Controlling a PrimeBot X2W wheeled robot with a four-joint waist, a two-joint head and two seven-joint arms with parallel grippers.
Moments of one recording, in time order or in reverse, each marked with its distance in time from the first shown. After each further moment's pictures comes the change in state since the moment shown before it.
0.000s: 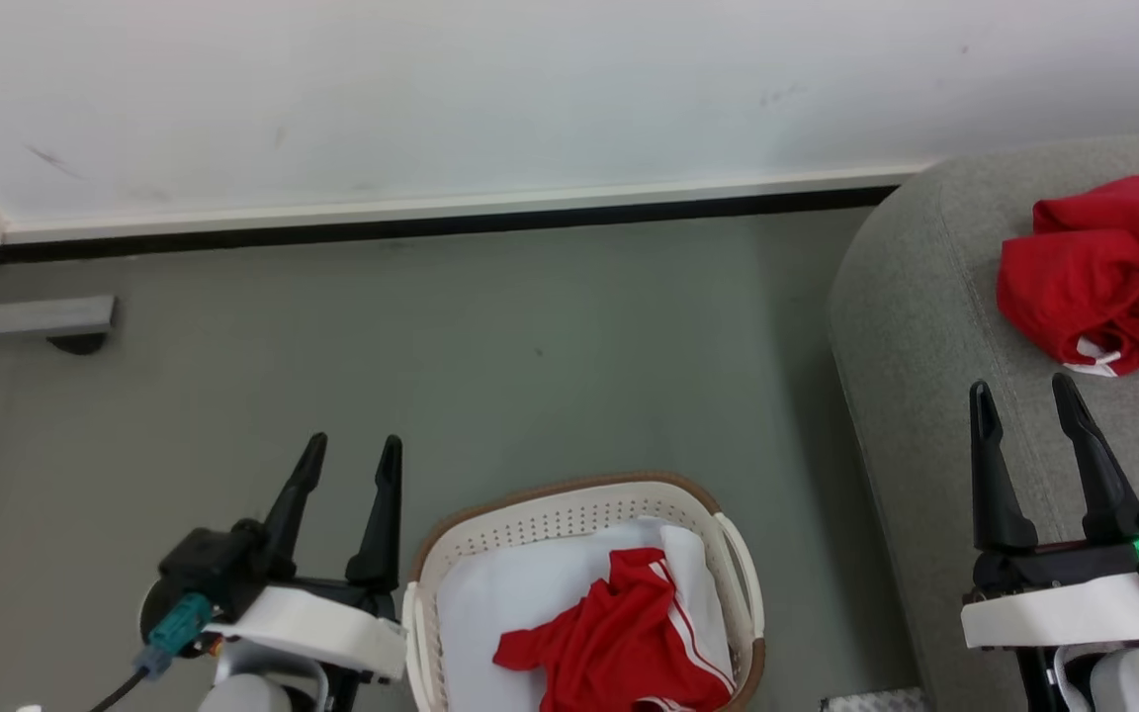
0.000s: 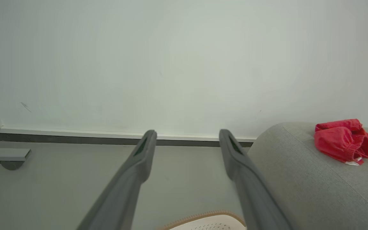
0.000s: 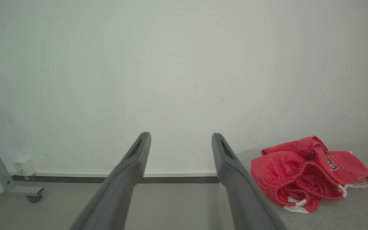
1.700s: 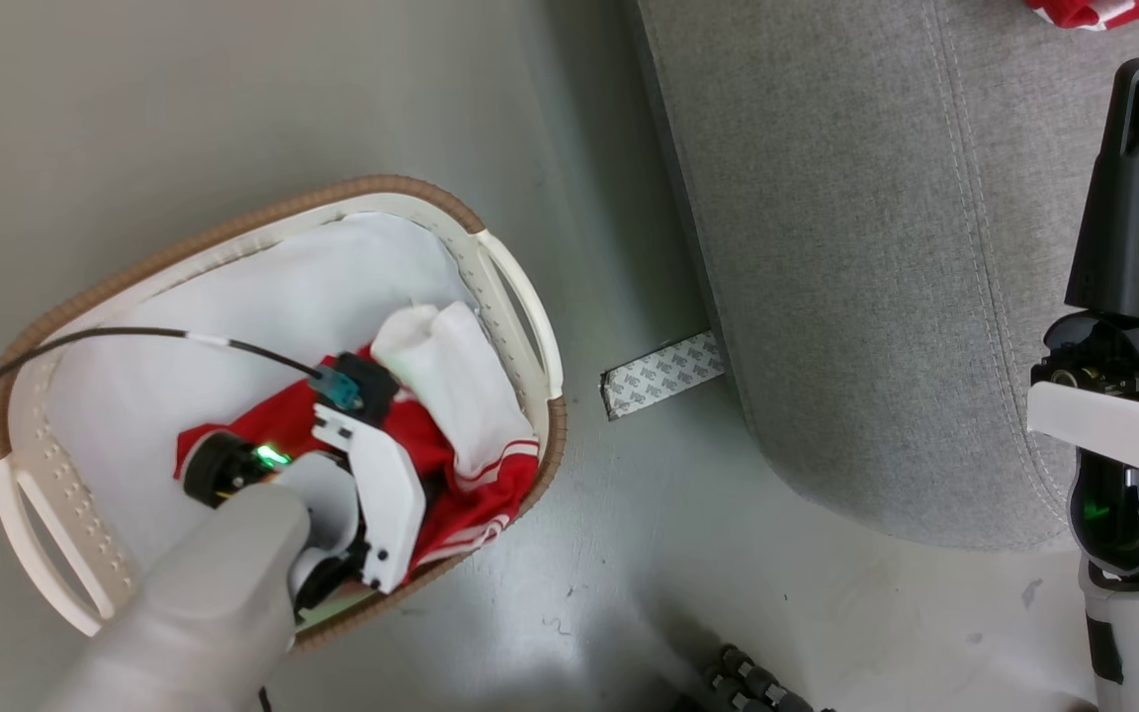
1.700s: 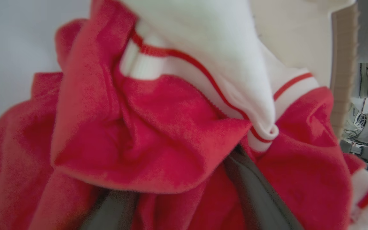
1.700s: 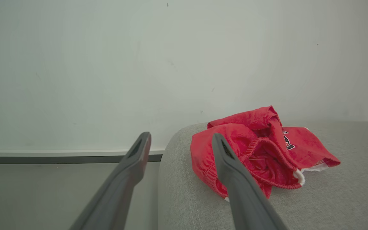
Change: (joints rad) left arm -0.623 0.273 -0.838 0.582 -0.449 -0.002 0.517; right arm -0.320 0.028 -0.007 -0.219 0.119 0.000 -0.002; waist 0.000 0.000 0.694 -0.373
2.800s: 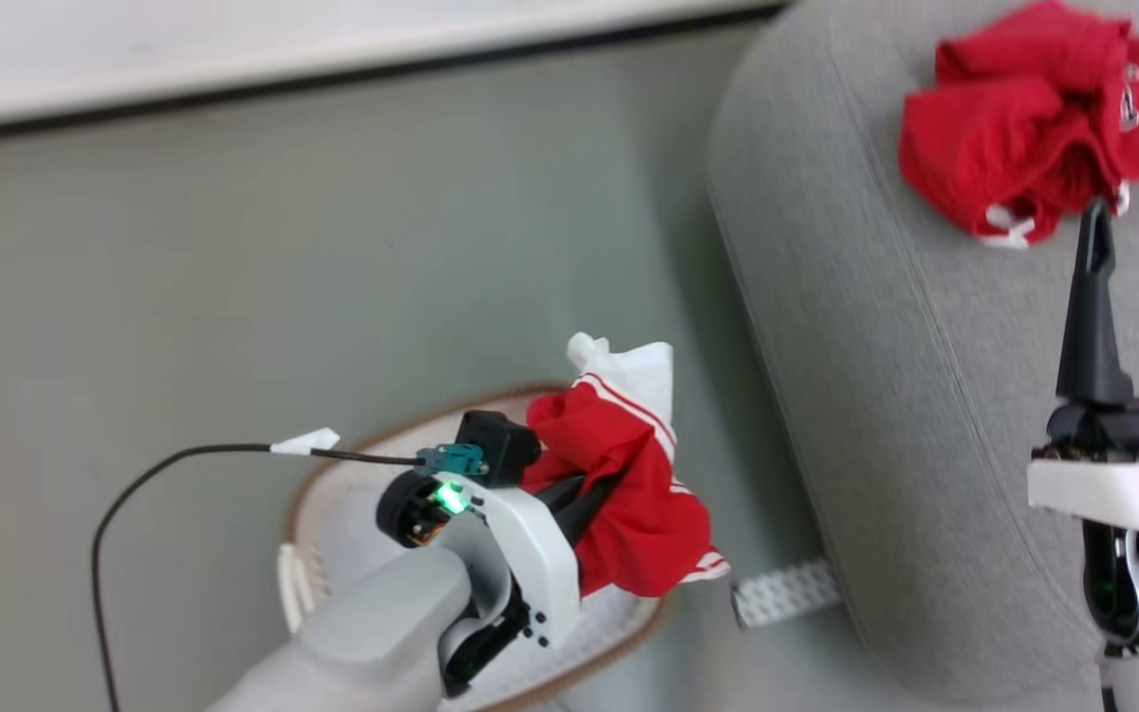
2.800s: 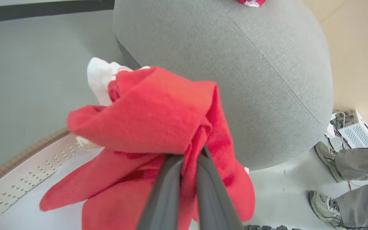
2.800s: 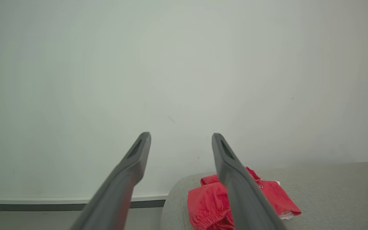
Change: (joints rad) left arm 0.001 -0.141 -0.288 -0.076 -0.316 0.000 -0.454; right arm 0.113 -0.003 -0.089 0.122 -0.172 0.000 0.000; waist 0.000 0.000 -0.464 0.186
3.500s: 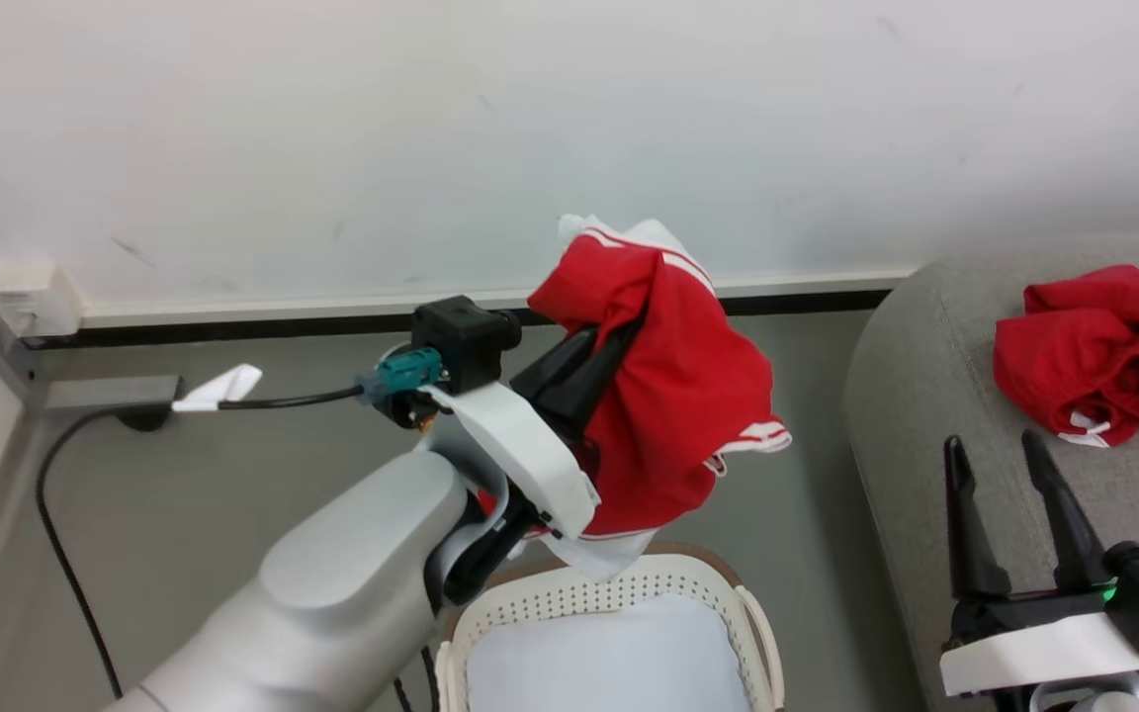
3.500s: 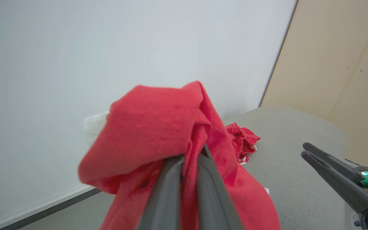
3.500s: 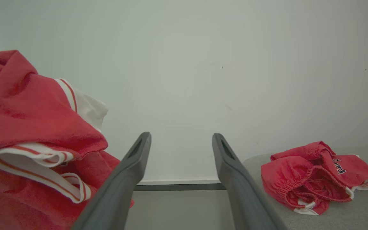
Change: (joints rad) left arm -0.029 0.046 0.232 -0.276 0.127 0.056 -0.063; right arm 0.242 -0.007 0.107 0.148 0.067 0.000 0.000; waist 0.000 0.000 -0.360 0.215
